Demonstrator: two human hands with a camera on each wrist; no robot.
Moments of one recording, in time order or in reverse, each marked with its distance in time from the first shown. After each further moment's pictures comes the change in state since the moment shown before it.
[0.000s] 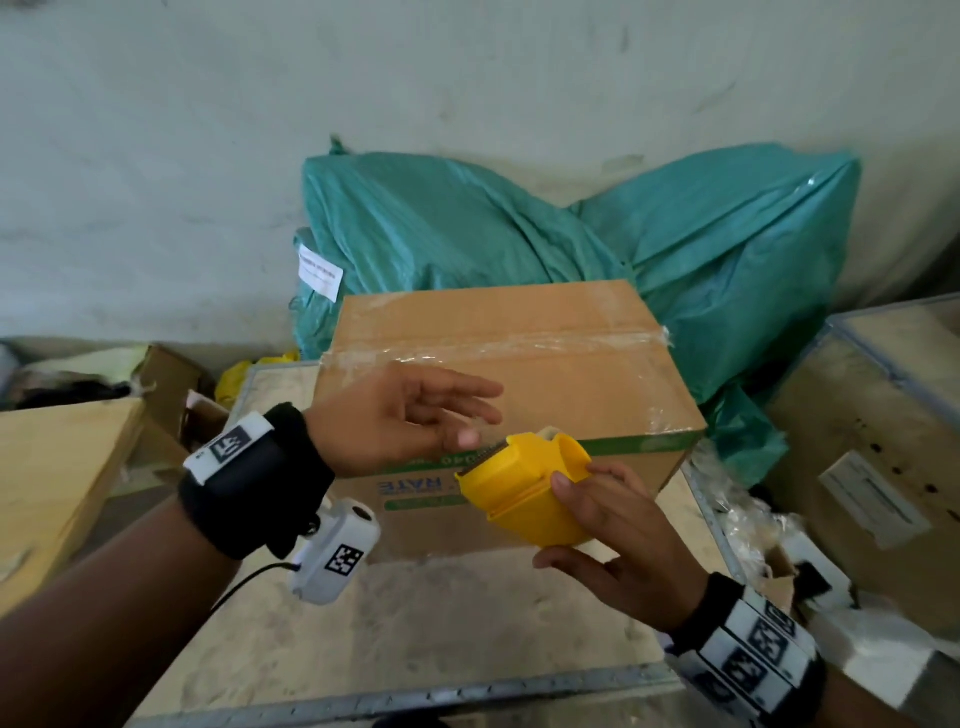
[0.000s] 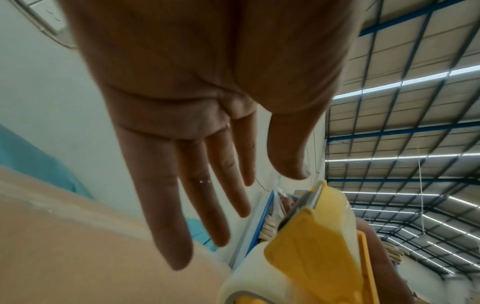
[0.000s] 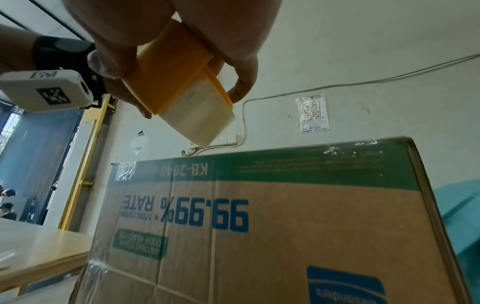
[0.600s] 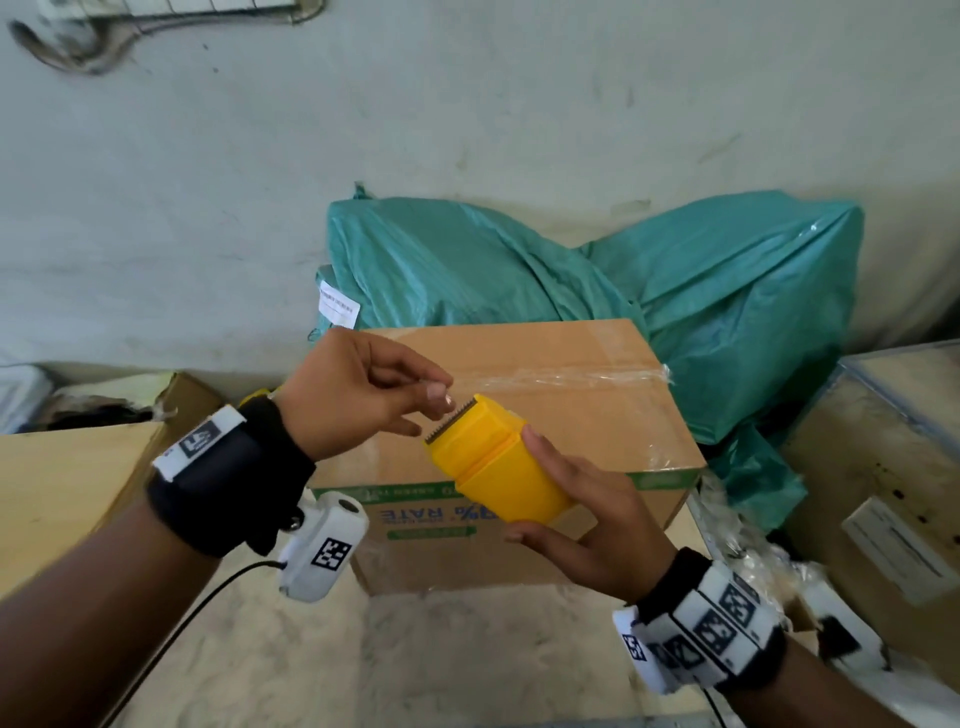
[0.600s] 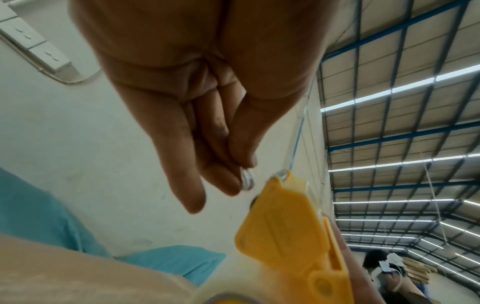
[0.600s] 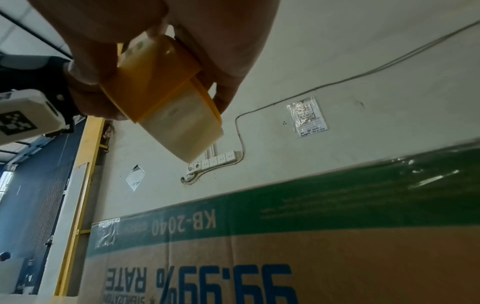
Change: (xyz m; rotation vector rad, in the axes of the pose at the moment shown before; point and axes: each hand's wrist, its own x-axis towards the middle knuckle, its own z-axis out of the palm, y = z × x) left_hand -0.007 0.043 -0.013 0.008 0.462 0.007; right_hand 0.051 0.001 -0.008 0.245 0.045 0.112
